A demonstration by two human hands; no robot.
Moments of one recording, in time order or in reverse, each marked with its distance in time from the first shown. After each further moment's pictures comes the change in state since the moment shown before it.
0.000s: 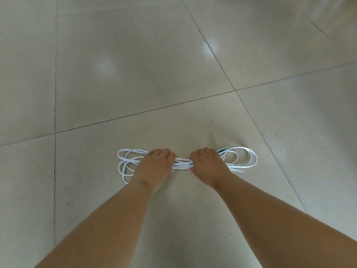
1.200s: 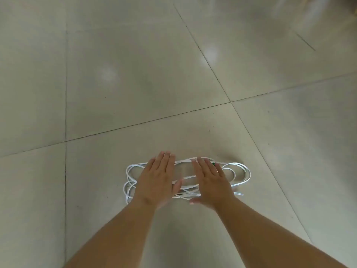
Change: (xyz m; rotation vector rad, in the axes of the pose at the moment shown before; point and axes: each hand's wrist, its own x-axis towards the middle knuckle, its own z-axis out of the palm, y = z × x) left_hand -0.029 0.017 -0.008 -0.042 0.084 -0.133; right_hand -0.046 -0.013 0.006 -0.008 0.064 0.149
